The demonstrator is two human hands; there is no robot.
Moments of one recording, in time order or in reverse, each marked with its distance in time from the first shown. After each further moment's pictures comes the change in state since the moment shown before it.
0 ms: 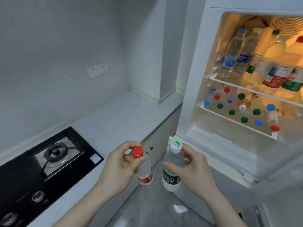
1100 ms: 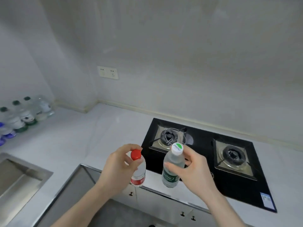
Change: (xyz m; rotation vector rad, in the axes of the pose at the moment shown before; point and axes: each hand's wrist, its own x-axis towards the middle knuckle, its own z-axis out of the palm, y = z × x) left_hand -0.399 -0.162 -0.391 0.181 1.065 -0.576; right_hand -0.129 -0.238 0.525 0.185 -1.083 -0.449
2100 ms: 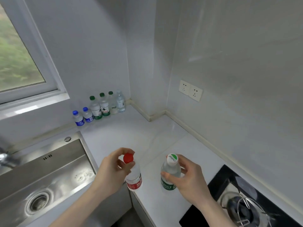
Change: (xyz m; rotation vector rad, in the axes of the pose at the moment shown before) left_hand 0.106 -0.118 -0.175 -0.008 0.528 -0.293; right_hand 0.254 -0.027 0.230 0.119 -0.567 -0.182
